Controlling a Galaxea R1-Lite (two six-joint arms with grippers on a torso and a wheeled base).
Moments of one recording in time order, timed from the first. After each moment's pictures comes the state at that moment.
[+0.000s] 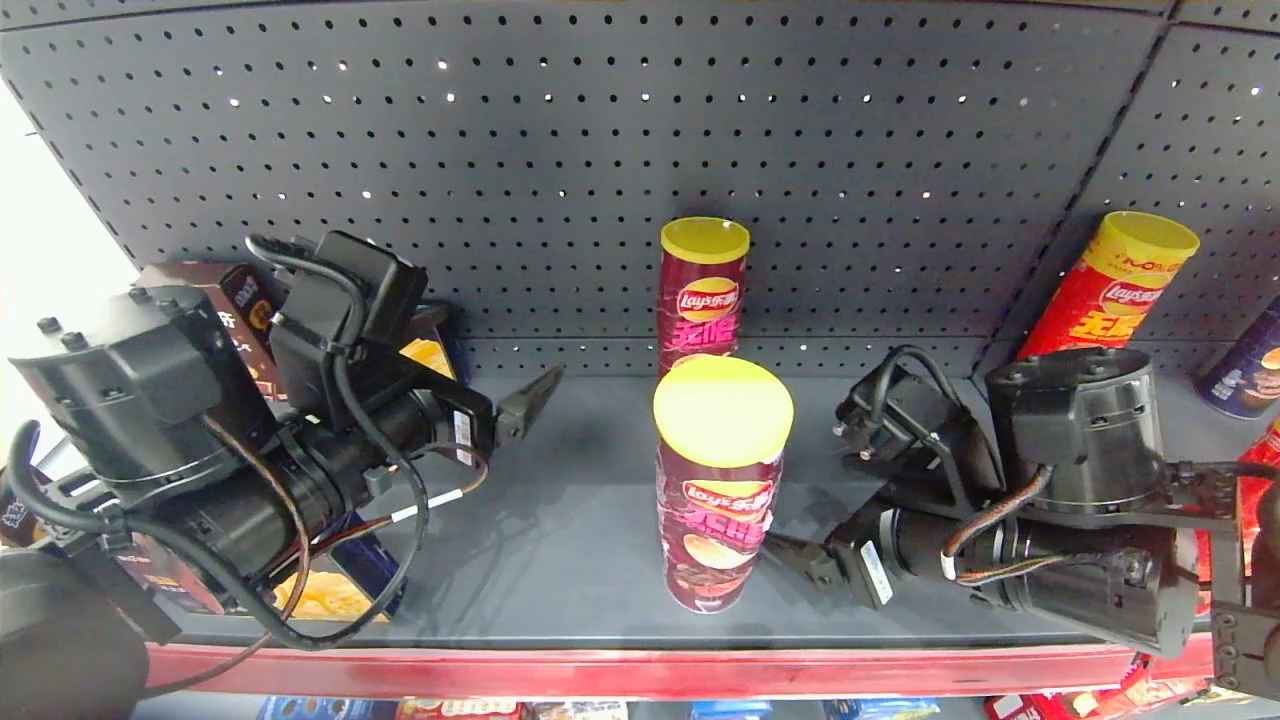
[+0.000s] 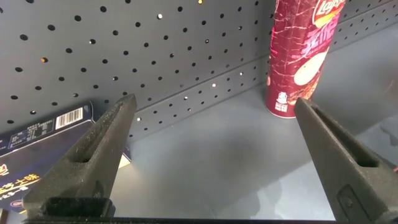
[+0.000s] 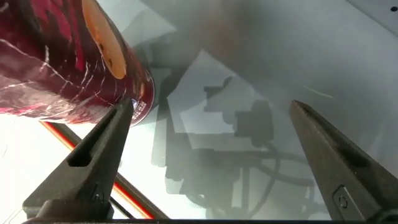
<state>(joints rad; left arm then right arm) -0.48 1.57 -0.62 -1.01 0.08 0.22 0.74 1.59 -0.79 -0.37 -0.16 -0.15</state>
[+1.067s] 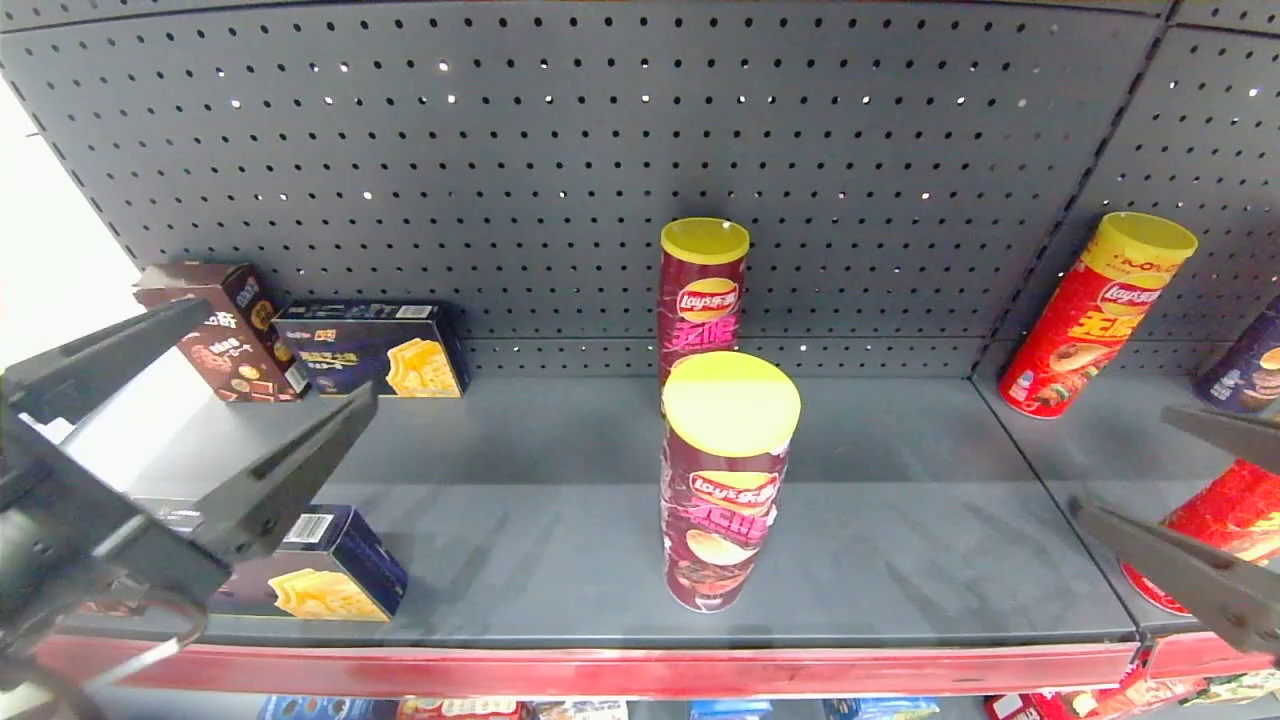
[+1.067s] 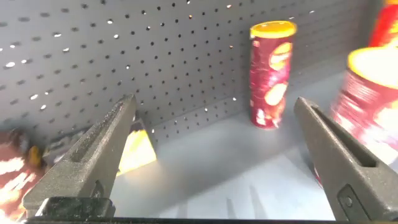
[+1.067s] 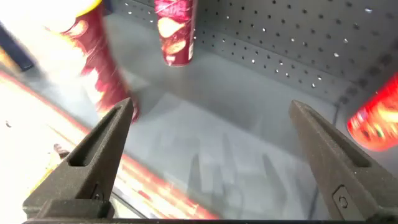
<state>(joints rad) -0.51 1.04 -0.34 -0.96 0.06 0.22 0.68 0.89 -0.50 -0.39 -0.15 -0.14</state>
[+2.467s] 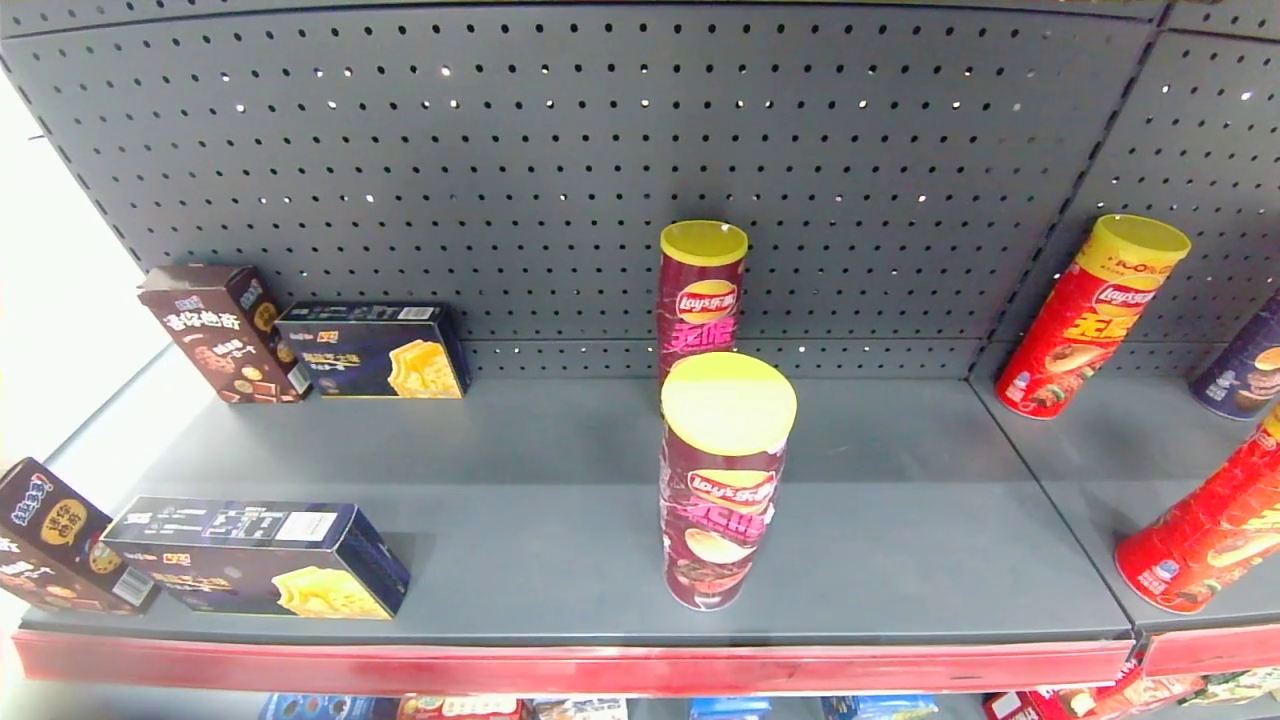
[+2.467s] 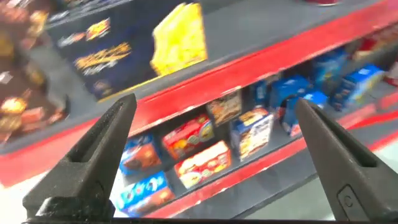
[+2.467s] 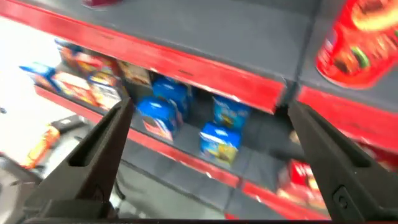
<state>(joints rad) -0.40 0.01 -0.05 0.08 0.04 0.19 0.54 0.14 -0.03 0.01 -0.12 -0.05</state>
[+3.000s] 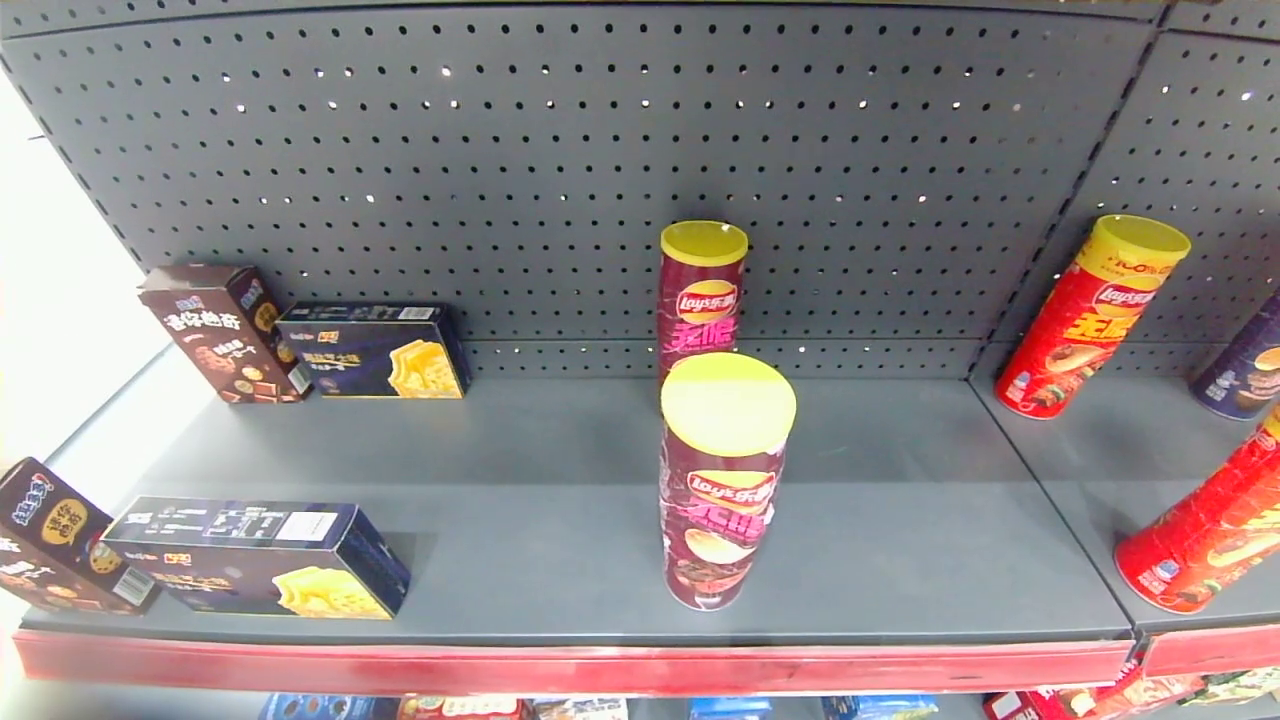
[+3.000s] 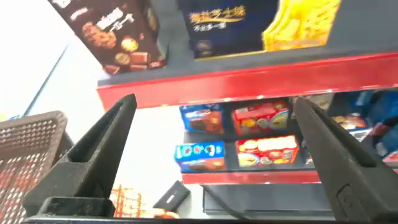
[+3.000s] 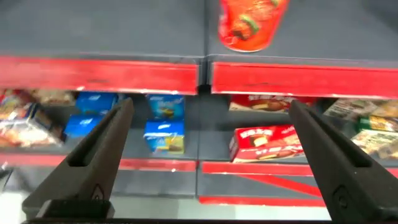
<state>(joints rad) -0.13 0.10 -0.03 0.00 0.23 0.16 0.16 0.15 -0.03 0.00 -0.15 -0.01</state>
